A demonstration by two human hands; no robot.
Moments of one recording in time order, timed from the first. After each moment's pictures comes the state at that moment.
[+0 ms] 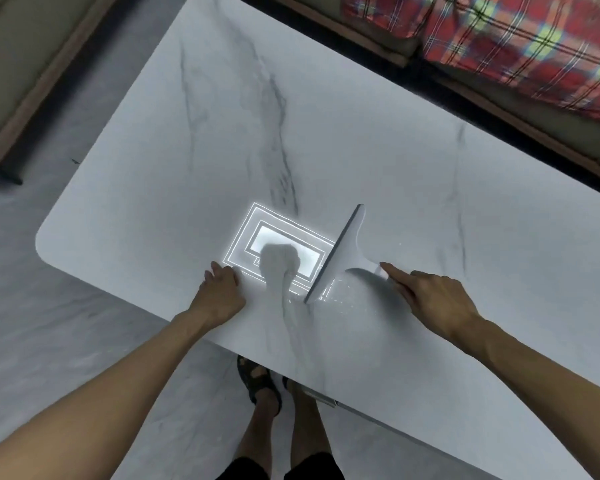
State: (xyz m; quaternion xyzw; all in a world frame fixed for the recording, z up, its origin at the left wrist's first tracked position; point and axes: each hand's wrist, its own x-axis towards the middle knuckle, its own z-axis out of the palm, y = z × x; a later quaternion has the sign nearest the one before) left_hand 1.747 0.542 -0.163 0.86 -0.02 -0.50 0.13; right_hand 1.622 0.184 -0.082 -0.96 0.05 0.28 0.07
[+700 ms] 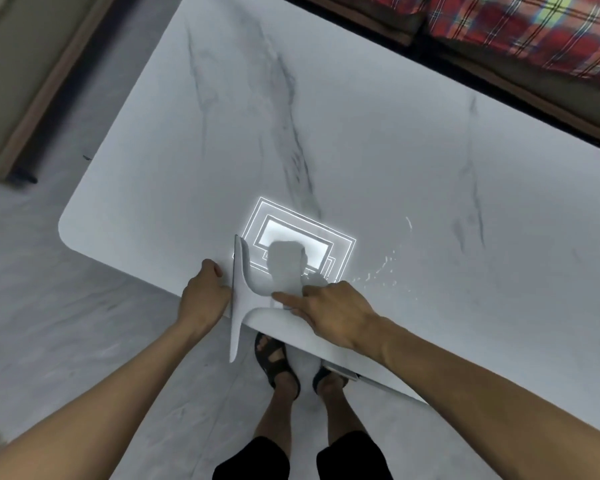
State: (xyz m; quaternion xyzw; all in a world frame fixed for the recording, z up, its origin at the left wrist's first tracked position) left_hand 1.715 0.603 -0.150 0.92 0.05 -0.33 0.21; right_hand 1.630 0.370 -0.093 -0.93 -0.18 0.31 0.12
